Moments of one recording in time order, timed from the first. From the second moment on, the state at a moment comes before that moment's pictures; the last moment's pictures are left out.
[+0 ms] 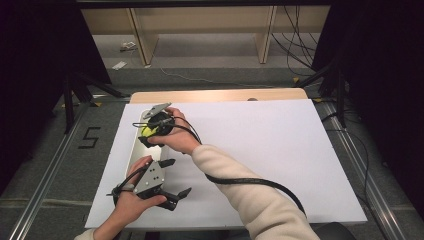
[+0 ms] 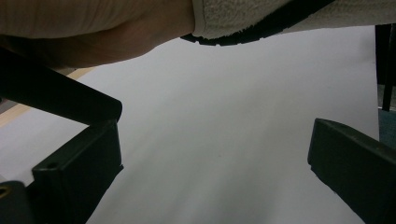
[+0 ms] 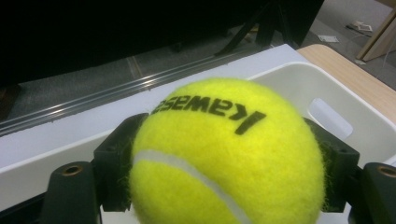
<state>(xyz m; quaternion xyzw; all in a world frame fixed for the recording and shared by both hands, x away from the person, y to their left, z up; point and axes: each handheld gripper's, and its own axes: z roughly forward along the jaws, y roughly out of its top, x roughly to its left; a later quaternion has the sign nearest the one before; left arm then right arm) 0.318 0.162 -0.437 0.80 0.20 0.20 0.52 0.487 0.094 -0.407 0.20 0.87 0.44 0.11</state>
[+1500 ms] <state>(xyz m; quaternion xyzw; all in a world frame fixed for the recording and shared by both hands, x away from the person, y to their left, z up) 0.317 0.162 -0.437 0.81 0.20 0.21 0.52 0.490 0.102 -0.416 0.20 0.87 0.44 0.11</state>
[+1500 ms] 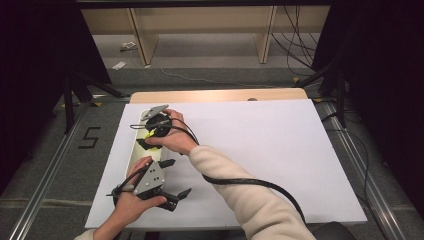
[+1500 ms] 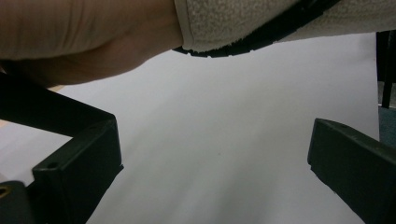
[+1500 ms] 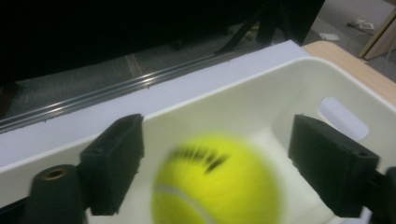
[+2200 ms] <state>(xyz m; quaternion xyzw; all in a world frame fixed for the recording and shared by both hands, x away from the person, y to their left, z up) 0.317 0.162 -0.438 0.81 0.20 0.21 0.52 0.492 0.064 -0.400 0.22 0.85 0.46 0.12</state>
